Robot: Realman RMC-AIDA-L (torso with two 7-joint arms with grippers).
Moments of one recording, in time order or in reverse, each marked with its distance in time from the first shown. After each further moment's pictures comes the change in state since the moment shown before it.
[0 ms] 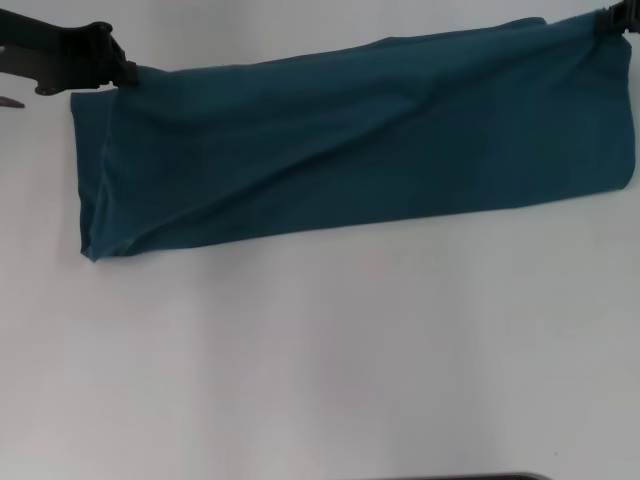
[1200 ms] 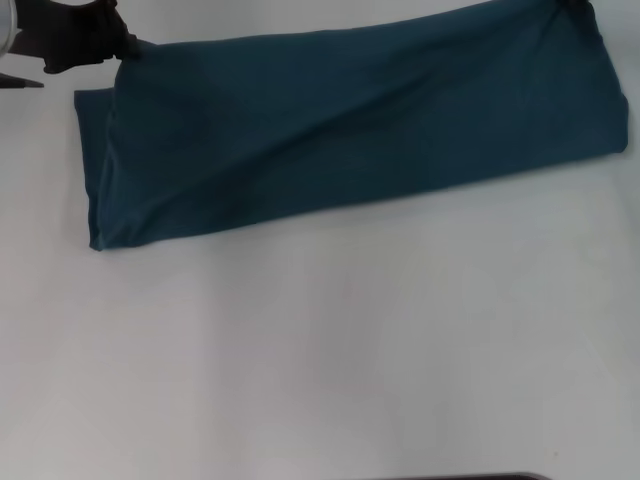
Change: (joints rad) left arm -0.008 -0.032 0.020 0.011 0.003 -0.154 -0.050; right arm 0.100 0.034 -0.229 0.203 -0.023 0.472 -0.025
